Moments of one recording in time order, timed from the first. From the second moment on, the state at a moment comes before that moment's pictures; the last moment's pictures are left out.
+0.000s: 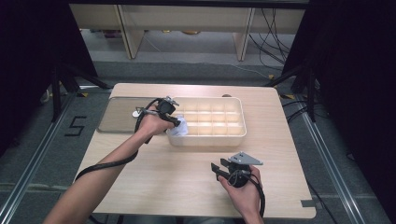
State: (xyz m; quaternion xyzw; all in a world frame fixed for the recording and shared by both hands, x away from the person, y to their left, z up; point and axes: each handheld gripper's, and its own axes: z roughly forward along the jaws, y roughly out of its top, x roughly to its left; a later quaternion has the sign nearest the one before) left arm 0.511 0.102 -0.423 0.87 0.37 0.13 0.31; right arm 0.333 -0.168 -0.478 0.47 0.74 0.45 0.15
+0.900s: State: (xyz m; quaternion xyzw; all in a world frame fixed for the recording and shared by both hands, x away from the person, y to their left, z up) left arm 0.513 0.098 -0.439 0.88 0.38 0.11 0.25; right arm 0.331 -0.170 -0.477 0.48 0.74 0.45 0.16
